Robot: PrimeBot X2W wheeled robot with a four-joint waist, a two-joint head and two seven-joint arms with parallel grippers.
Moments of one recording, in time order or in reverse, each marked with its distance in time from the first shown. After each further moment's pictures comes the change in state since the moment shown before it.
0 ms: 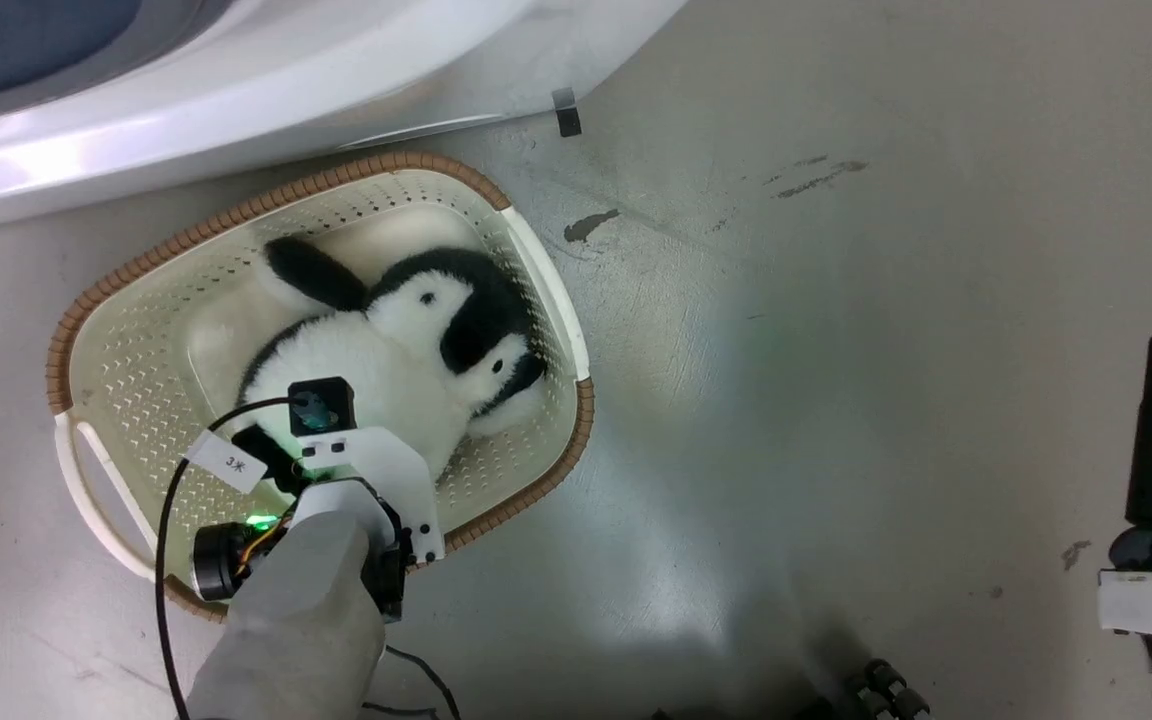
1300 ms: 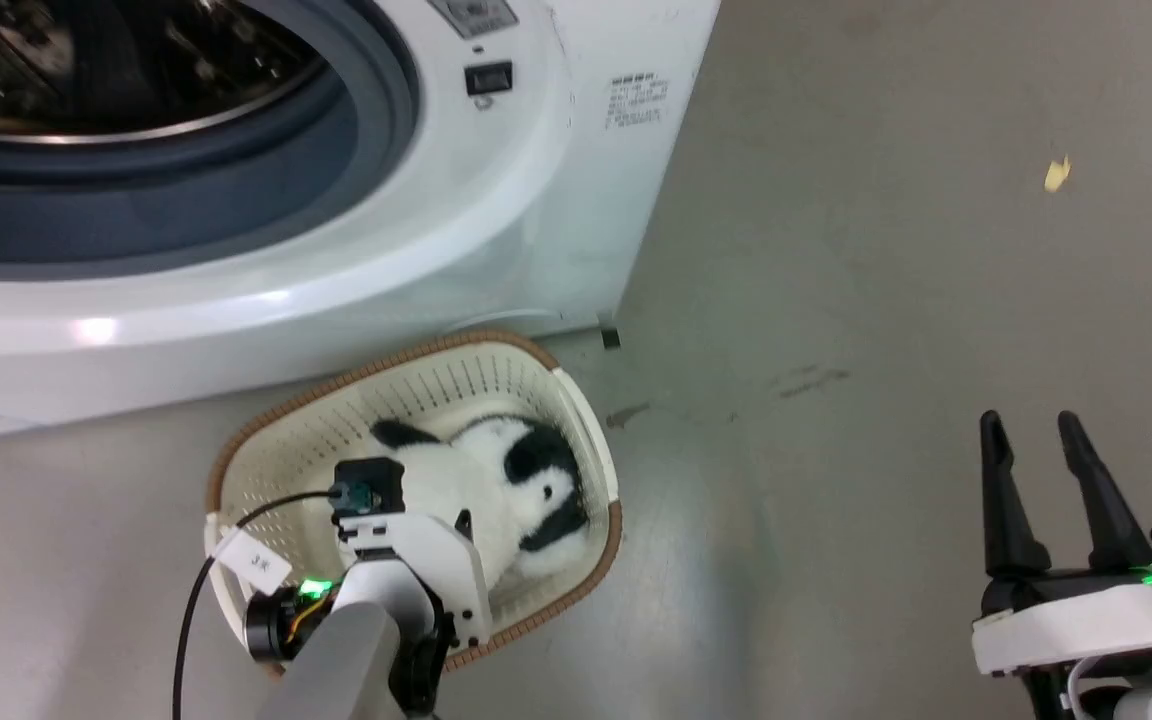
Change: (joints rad) left arm 0.322 -0.015 0.128 -0.449 0.152 -0.083 0.069; right arm 0.026 0.000 0.157 0.161 -0.071 0.000 0.039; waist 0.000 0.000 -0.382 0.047
